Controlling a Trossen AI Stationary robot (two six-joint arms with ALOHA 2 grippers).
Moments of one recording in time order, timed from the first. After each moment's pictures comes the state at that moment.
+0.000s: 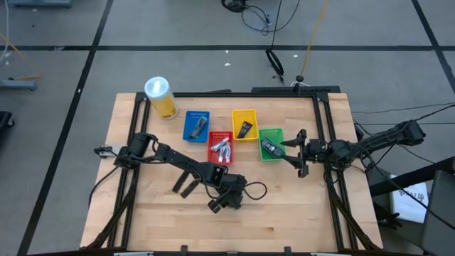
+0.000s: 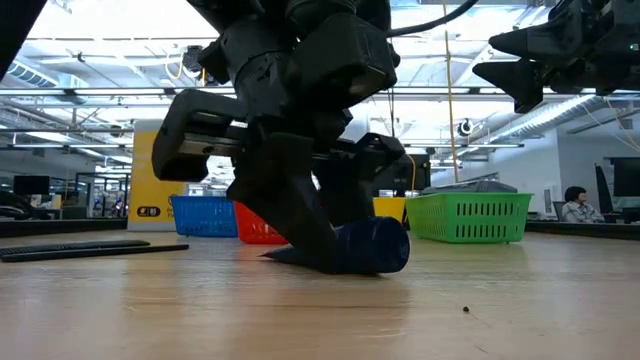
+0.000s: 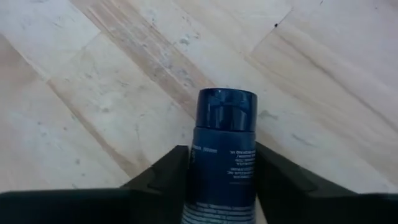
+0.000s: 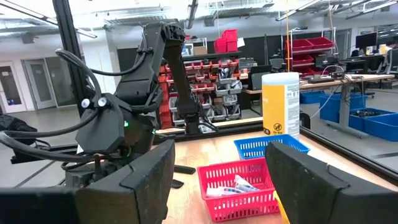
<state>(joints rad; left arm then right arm) -0.25 2.14 1.40 -0.36 0.29 0.51 0.24 0.53 0.02 0.69 0.34 0.07</state>
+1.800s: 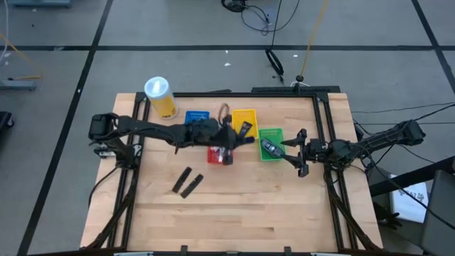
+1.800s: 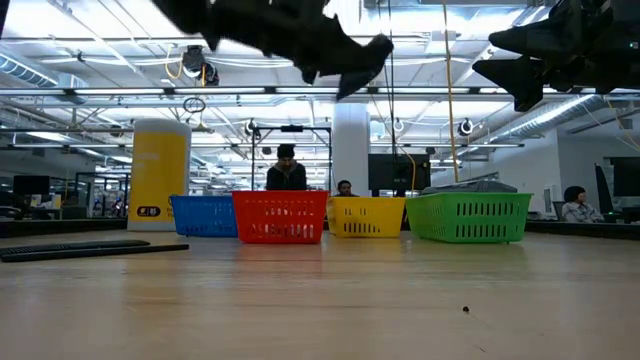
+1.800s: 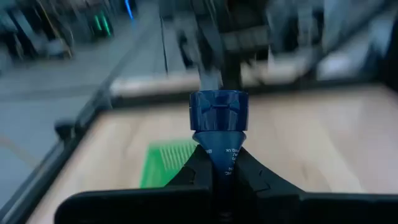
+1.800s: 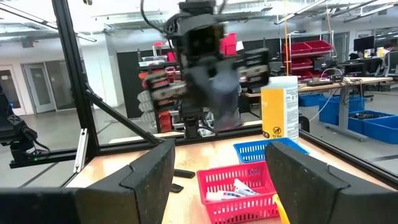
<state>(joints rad) 0.06 1.66 1.08 0.34 0.03 0.15 0.24 0.53 0.02 0.70 0.34 0.06</state>
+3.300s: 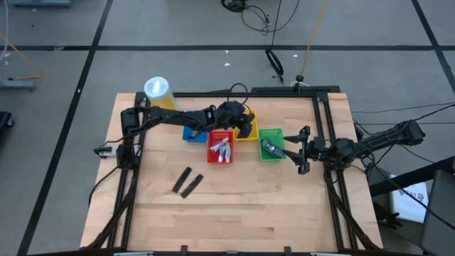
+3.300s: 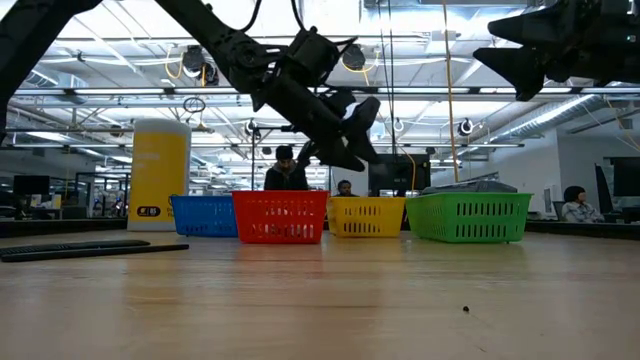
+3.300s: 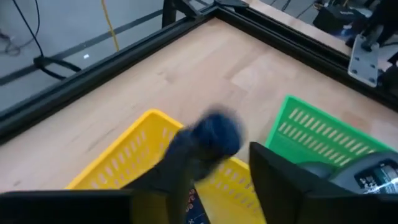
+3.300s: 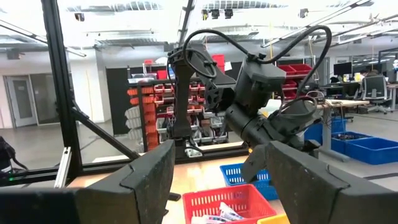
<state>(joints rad) 0.28 1.99 1.31 0.19 -0.13 -0.30 0.24 0.53 0.02 0.79 0.39 -0.01</state>
